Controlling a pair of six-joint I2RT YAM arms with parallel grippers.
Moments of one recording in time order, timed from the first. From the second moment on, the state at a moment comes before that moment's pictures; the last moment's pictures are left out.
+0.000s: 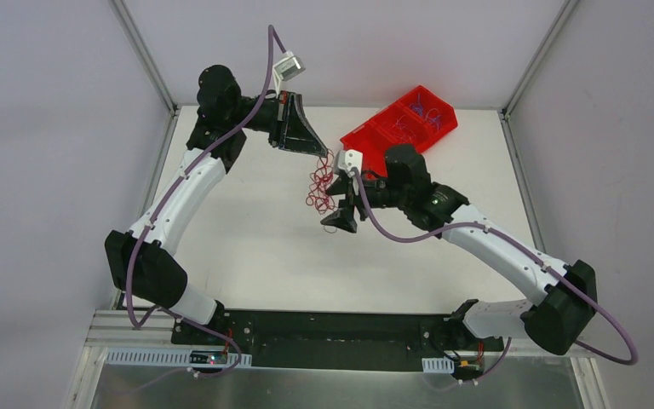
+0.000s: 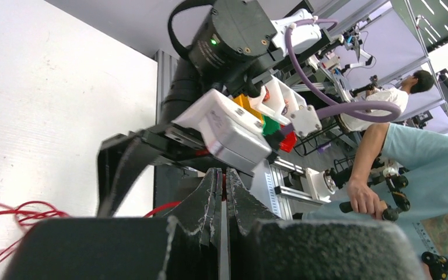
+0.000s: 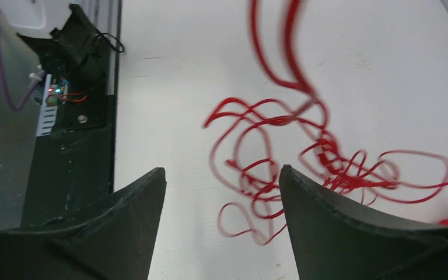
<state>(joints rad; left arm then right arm) -0.34 1.50 1.50 0.23 1.42 -0.99 0.77 1.27 1.11 -0.24 -0.68 -0.29</state>
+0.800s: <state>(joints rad) -0.34 1.56 1.52 0.46 1.46 -1.20 0.79 1.40 1.16 0.06 -0.61 -0.10</state>
